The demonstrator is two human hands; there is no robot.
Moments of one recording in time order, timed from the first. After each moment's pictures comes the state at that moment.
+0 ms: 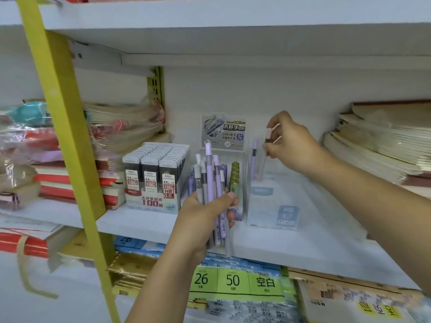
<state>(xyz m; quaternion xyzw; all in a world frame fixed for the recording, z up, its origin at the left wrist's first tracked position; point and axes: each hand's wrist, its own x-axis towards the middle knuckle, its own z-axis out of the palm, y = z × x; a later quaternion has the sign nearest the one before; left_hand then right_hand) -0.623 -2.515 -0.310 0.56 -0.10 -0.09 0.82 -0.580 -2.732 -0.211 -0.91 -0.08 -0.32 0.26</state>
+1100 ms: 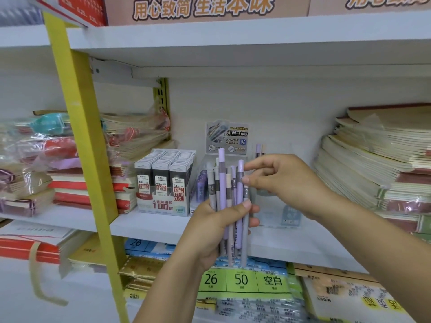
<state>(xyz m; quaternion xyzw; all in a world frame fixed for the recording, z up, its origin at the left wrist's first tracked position) -0.644 -2.505 -0.302 0.54 -0.19 -0.15 0.81 -0.659 -2.667 -0.232 -0.85 -0.09 -0.16 0.49</state>
